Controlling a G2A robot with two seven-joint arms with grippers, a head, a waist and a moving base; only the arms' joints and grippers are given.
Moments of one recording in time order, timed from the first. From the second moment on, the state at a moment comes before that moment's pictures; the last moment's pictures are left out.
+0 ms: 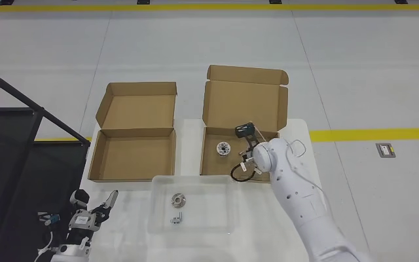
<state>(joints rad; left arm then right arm) 1.74 -1.16 -1.78 -1.84 0.99 -0.18 0.19 -0.45 -1.56 1.17 -0.80 -1.34 -0.03 1.02</state>
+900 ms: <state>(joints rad) 1.74 -1.16 -1.78 -1.84 0.99 -0.18 0.19 -0.32 -1.60 1.12 -0.49 -1.27 -0.03 0.89</state>
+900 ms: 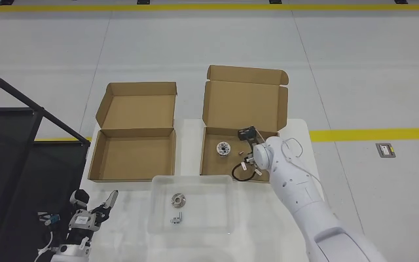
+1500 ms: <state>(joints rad) 1.74 -1.16 -1.78 -1.84 0.99 -0.18 0.19 -0.34 -1.58 1.13 -0.53 -1.27 -0.03 0.90</state>
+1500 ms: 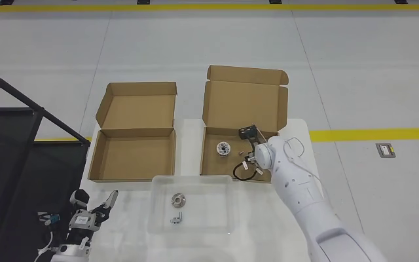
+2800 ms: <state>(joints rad) 1.74 -1.16 -1.78 -1.84 0.99 -0.18 0.19 -1.08 -1.45 1.31 -1.83 -1.14 -0.51 0.81</state>
